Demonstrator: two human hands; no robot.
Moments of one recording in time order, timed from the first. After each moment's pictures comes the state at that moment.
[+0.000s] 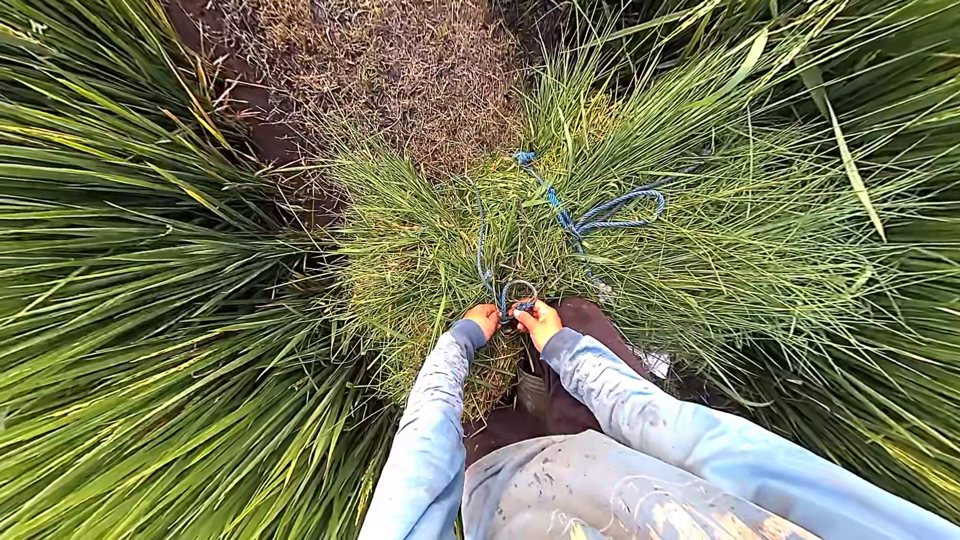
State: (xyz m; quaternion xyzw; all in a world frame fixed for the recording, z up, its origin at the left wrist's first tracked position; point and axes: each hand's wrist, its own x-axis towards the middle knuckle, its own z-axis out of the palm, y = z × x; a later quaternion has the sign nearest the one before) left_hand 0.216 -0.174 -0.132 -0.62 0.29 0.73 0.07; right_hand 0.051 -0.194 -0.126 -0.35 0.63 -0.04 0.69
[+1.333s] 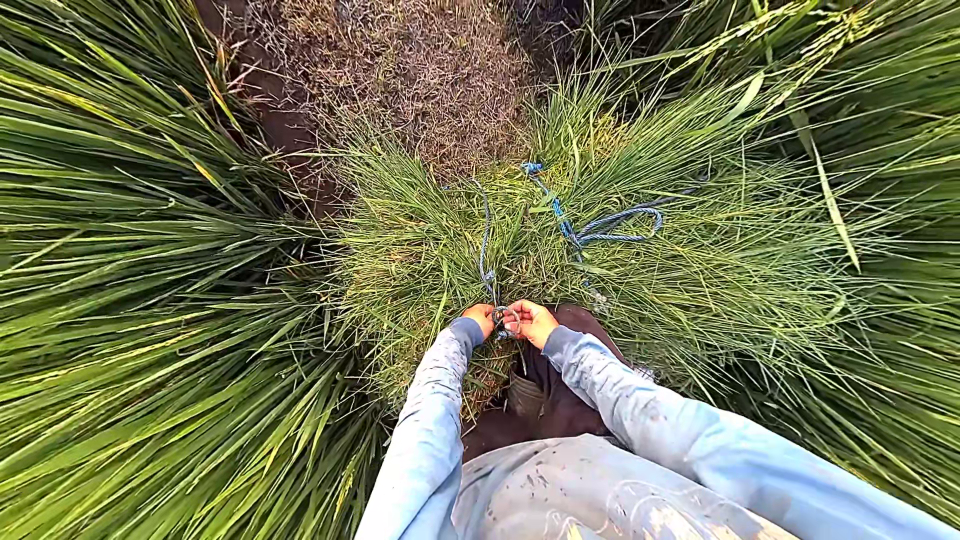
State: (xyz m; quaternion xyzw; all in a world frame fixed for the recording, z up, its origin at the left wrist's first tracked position) left_hand 0.215 -0.177 -0.128 -0.63 0.32 0.70 0.09; right_hand 0.048 -0.218 -0.119 -0.39 0.54 0.09 0.74
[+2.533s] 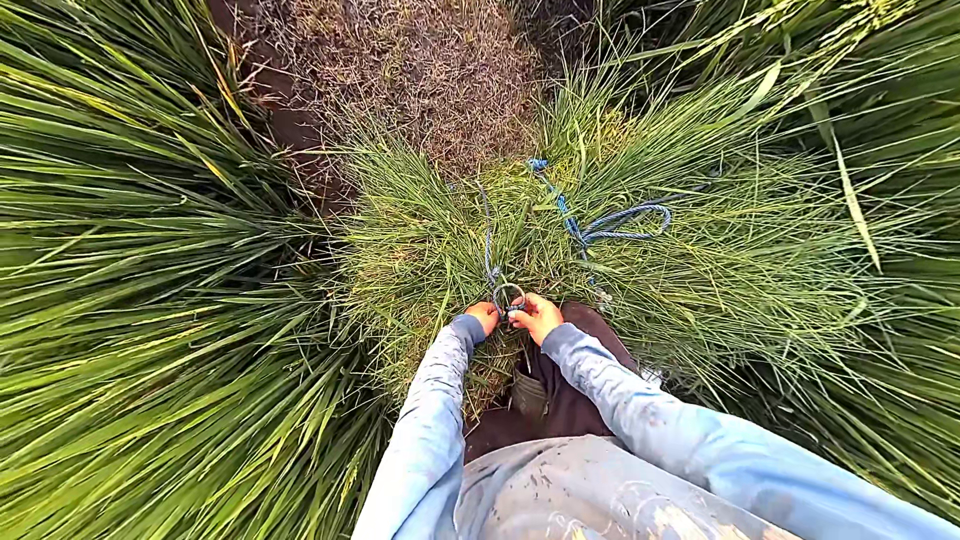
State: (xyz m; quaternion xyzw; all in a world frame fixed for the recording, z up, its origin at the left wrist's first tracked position) left_hand 0.215 -0.174 -0.133 -0.63 0.30 0.71 0.08; right_hand 0.055 -0.218 -0.122 -0.42 0.59 0.08 0.68
